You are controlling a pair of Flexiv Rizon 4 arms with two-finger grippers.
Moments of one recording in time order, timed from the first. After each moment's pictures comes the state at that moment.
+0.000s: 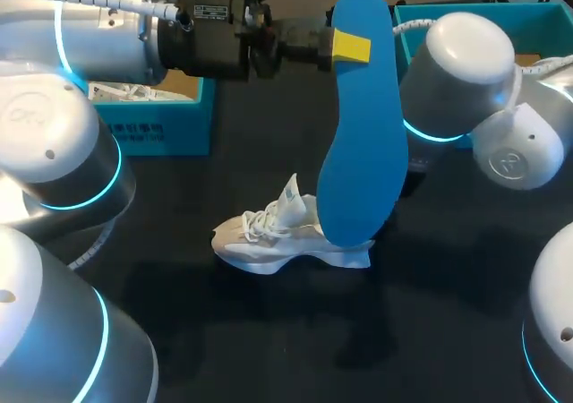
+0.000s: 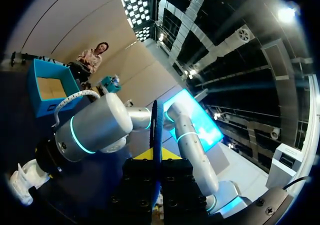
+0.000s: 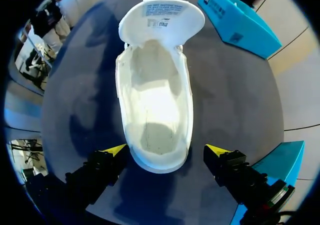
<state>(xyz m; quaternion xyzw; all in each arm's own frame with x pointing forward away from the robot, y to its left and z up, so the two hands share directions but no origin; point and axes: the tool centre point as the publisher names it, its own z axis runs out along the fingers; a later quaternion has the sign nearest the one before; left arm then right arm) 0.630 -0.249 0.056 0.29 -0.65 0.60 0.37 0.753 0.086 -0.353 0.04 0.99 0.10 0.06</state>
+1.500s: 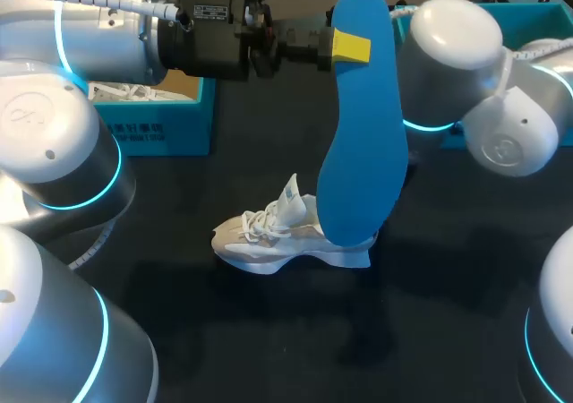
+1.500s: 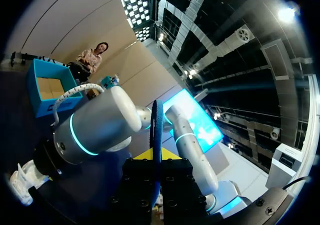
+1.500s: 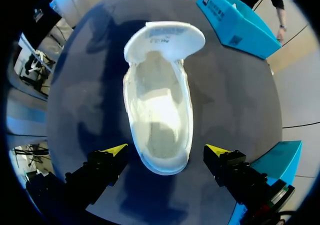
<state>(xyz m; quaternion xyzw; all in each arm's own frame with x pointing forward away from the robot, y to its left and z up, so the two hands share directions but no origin) 0.630 -0.249 0.056 0.29 -0.65 0.60 0.37 0.747 0.099 -0.328 0.05 0.99 0.08 0.06</state>
